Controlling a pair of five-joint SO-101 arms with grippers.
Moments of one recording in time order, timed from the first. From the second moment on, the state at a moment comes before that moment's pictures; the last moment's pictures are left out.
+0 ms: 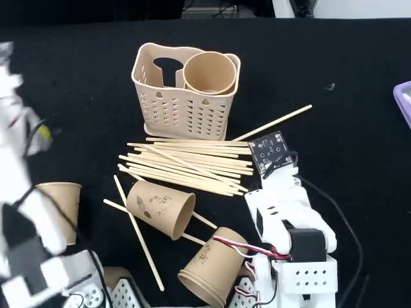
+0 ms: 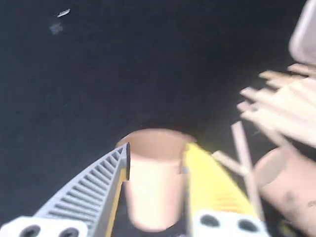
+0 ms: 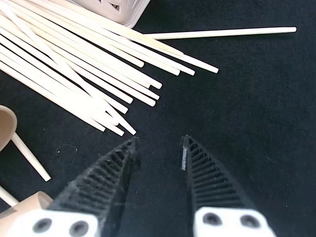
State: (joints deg) left arm -37.9 -14.6 -7.5 100.3 -25.8; right arm -1.2 -82.2 69.8 73.5 19.2
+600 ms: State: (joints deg) left arm -46.9 -25.6 25.4 100.2 -47.7; right arm -1.2 -82.2 70.8 72.7 16.9
